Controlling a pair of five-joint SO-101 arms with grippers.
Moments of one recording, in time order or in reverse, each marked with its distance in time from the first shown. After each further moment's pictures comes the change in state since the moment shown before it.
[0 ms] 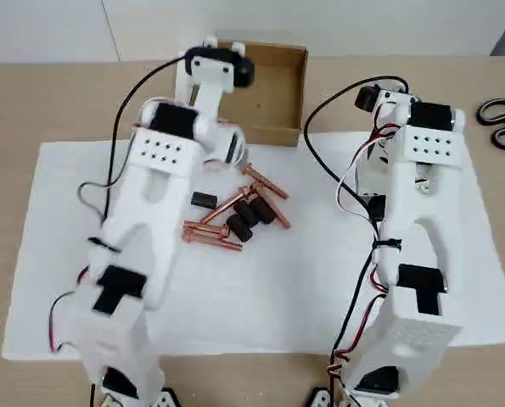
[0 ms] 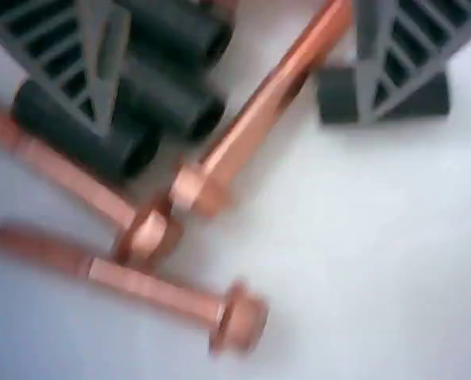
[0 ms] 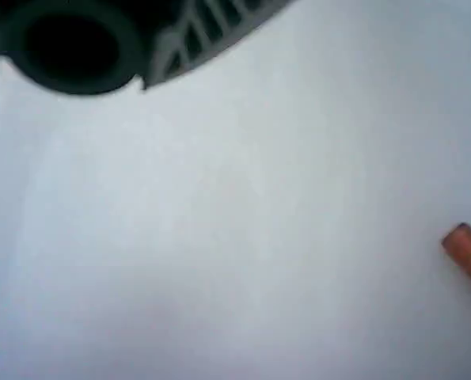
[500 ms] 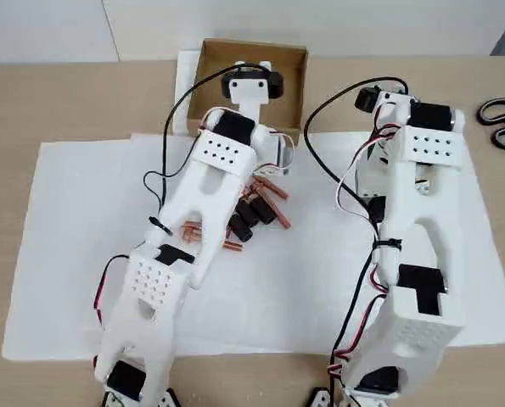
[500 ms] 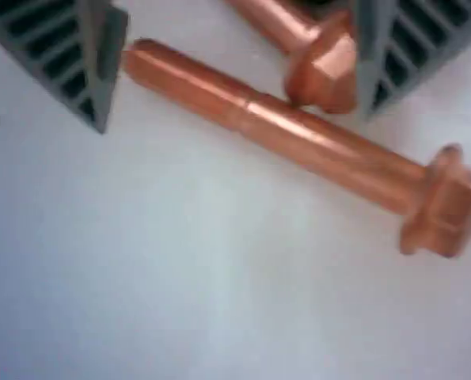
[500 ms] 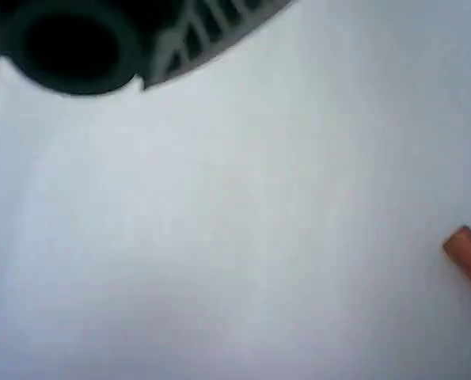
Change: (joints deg) left arm 7.5 26.7 -23.9 1.3 17.4; right arm 0.0 0.0 0.4 0.0 0.0
